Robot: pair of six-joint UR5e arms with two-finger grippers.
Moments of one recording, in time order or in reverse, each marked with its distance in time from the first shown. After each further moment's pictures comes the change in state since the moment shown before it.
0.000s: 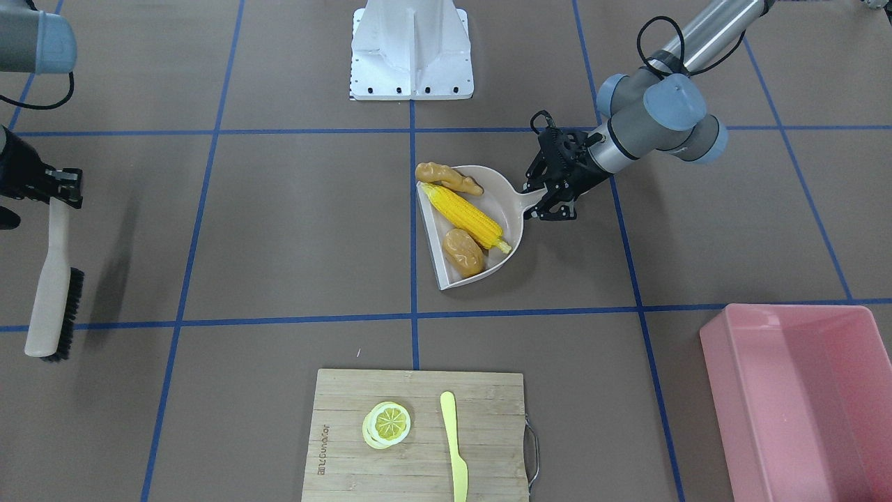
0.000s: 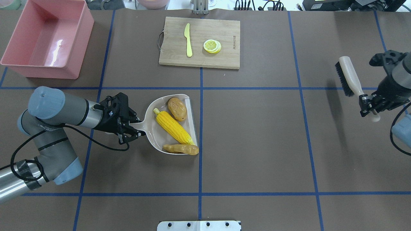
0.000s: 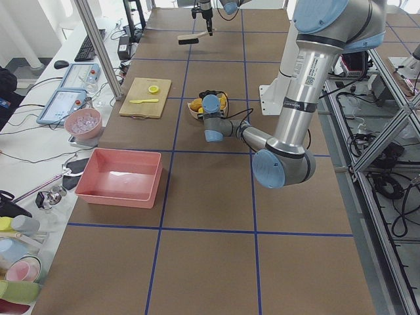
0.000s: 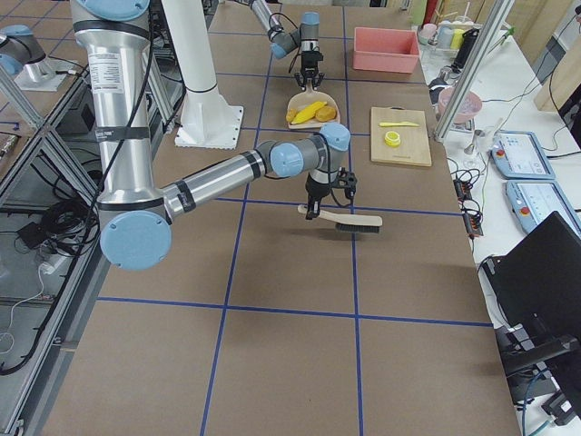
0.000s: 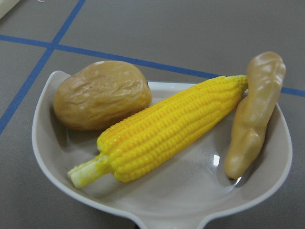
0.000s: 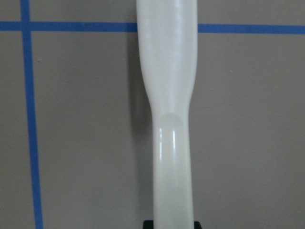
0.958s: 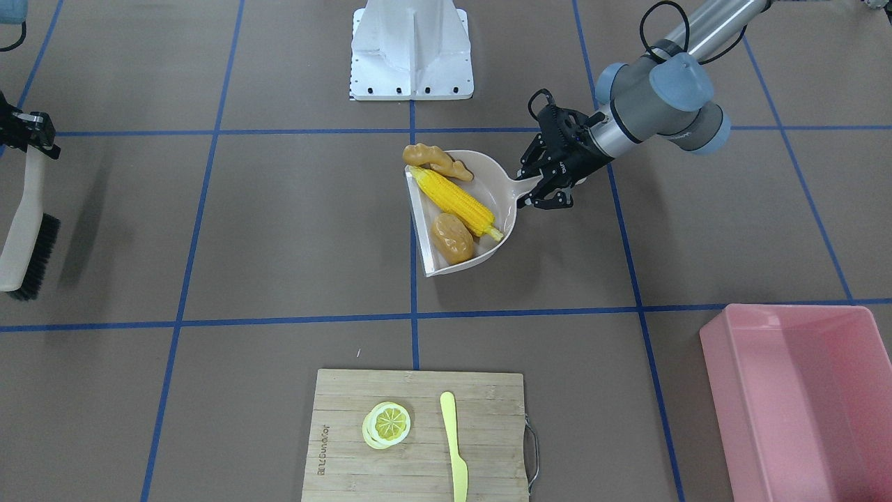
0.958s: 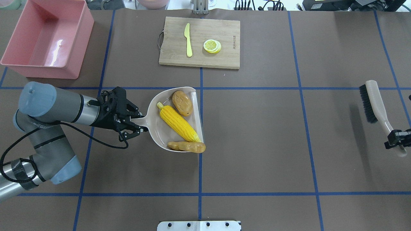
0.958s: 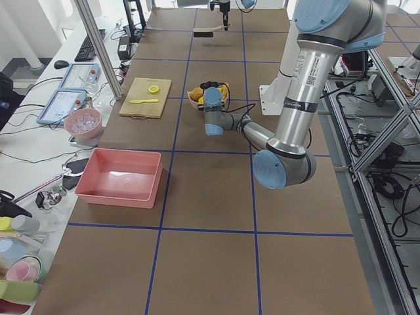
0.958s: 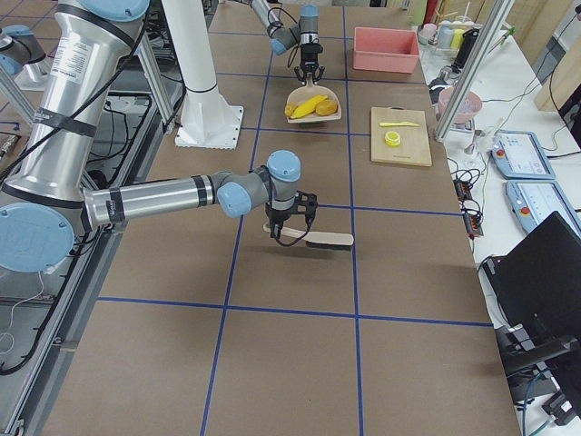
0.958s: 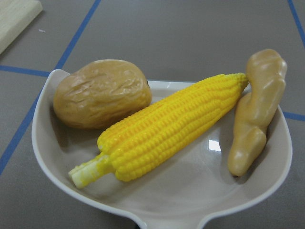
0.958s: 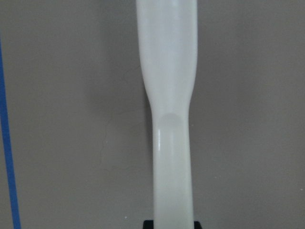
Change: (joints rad) left arm -0.020 0.008 -0.098 -0.006 0.010 0.004; right arm -0.084 -0.350 0.088 0.470 0.024 0.230
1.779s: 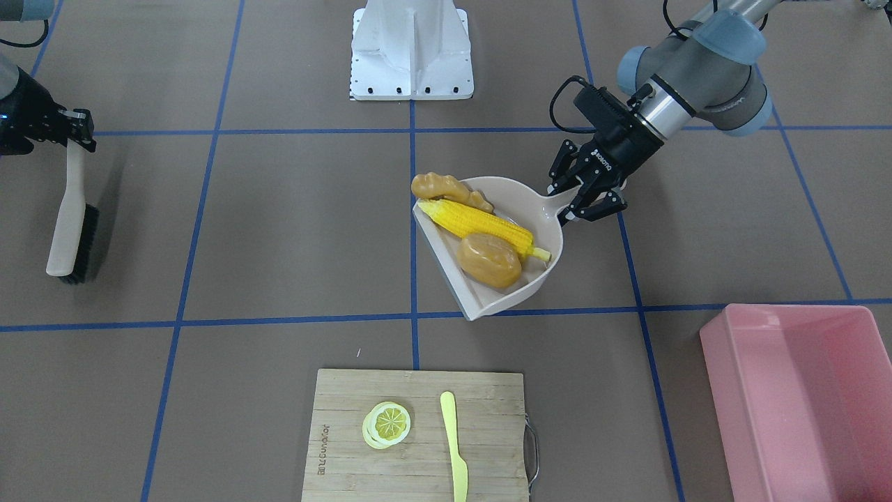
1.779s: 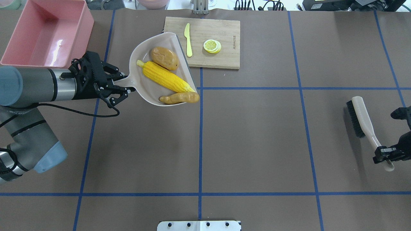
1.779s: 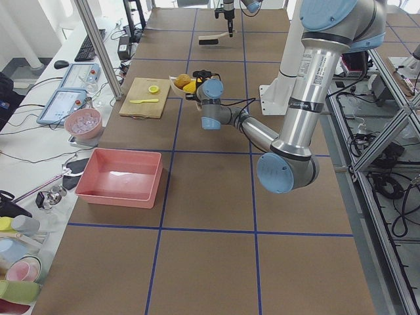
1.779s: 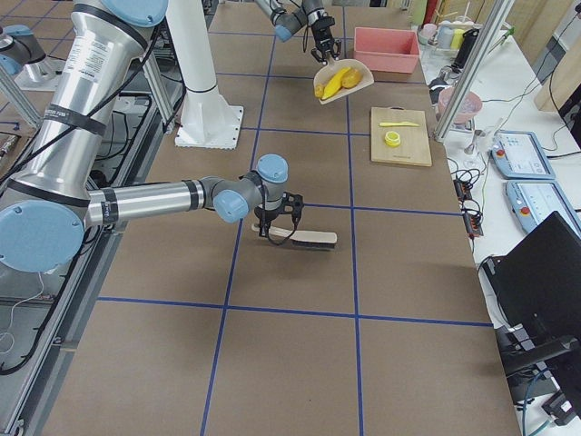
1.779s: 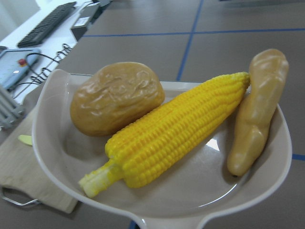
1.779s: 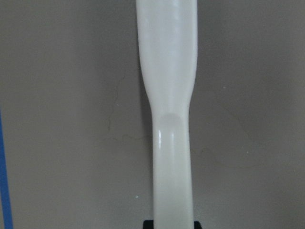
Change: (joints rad) left arm -0.100 0.033 -0.103 0.024 0.265 -0.066; right arm -0.140 -0.028 -0.010 0.077 -0.051 0.082
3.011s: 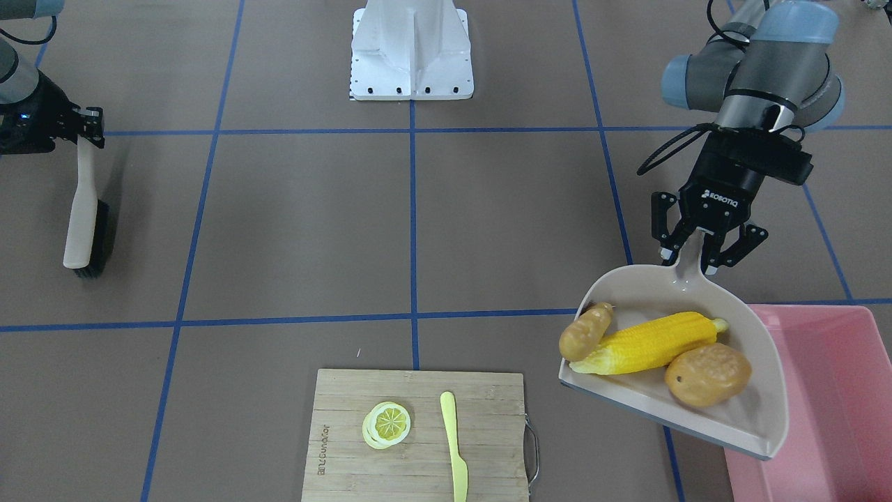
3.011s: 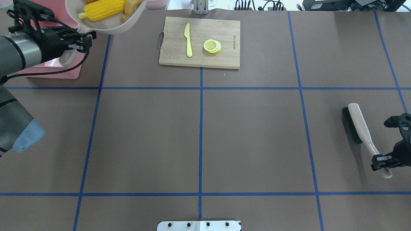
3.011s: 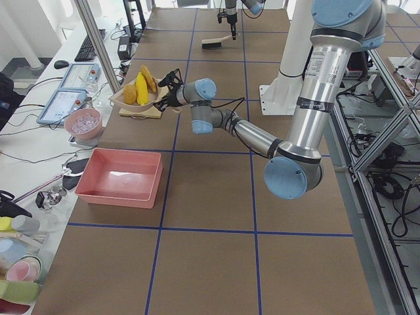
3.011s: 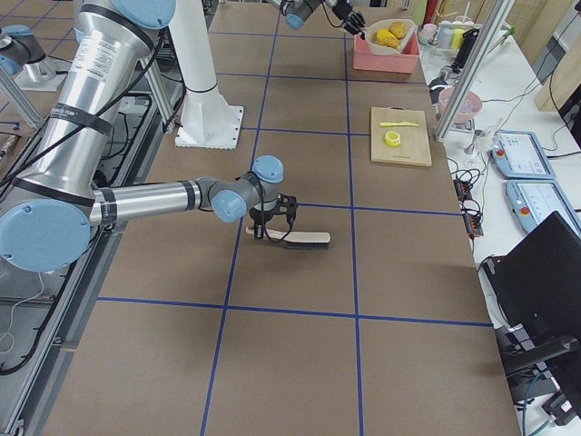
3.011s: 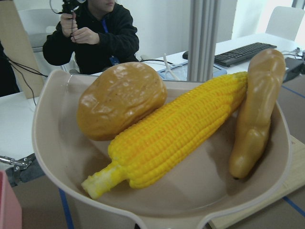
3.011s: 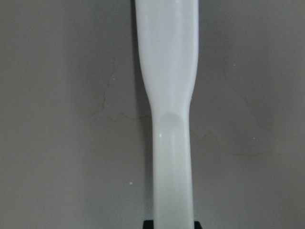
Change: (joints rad) left arm -0.157 0.038 -0.001 0.029 0.257 -0.646; right arm -0.069 -0.014 0.000 0.000 -0.041 -0.002
